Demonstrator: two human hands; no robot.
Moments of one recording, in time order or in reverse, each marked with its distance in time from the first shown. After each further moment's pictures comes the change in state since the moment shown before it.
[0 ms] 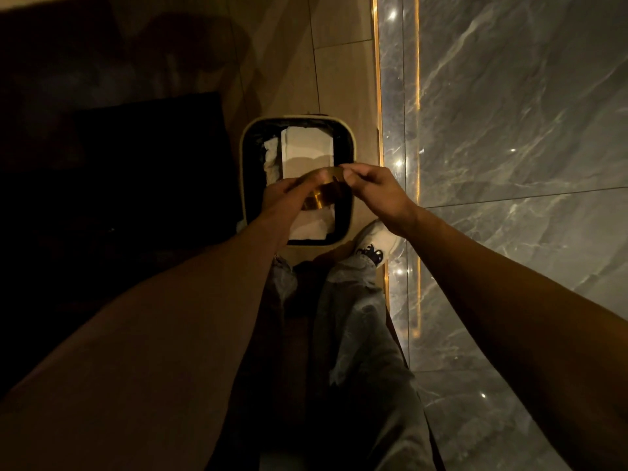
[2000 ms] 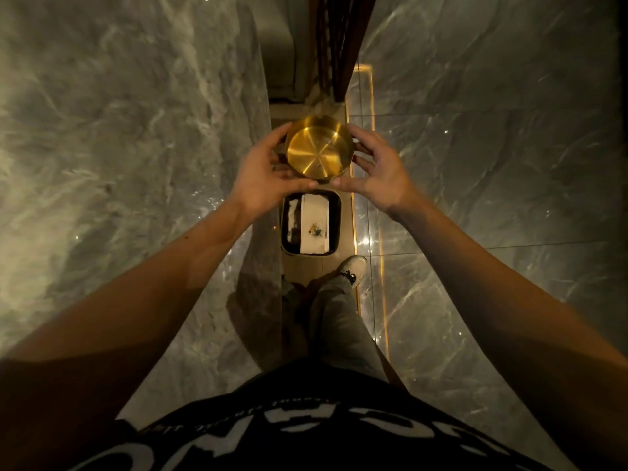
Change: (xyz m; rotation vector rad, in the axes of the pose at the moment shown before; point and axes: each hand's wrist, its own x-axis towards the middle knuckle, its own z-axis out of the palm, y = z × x) left_hand -0.356 0.168 -0.181 0.143 -0.187 0.828; right_hand -0.266 -0.338 0.101 -0.308 0.137 -0.387
